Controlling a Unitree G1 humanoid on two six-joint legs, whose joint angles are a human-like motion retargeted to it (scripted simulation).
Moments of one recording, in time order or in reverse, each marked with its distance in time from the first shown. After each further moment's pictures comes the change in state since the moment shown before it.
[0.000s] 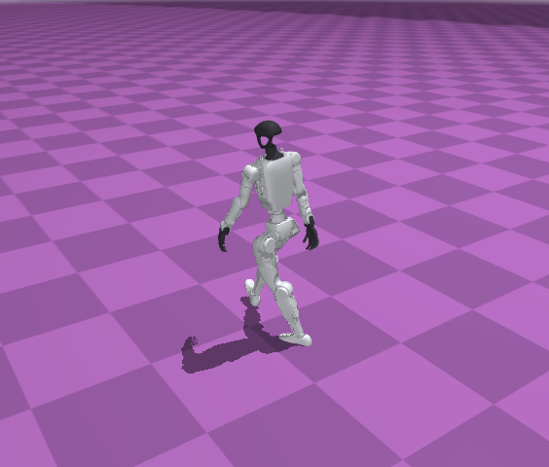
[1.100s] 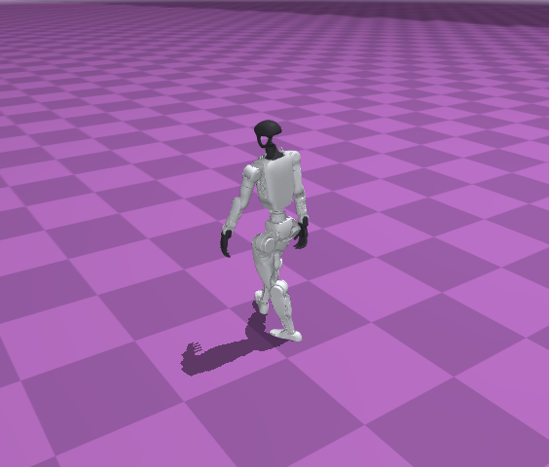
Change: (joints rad) left arm 0.004 0.034 0.025 0.122 -0.020 0.039 -0.006; right arm 0.017 0.071 -0.055 -0.196 0.246 0.012 0.097; waist 0.058 0.004 0.037; left_leg -0.077 0.023 0.014 0.001 0.036 0.080; right_leg 0.150 -0.015 -0.118 0.090 0.045 -0.045
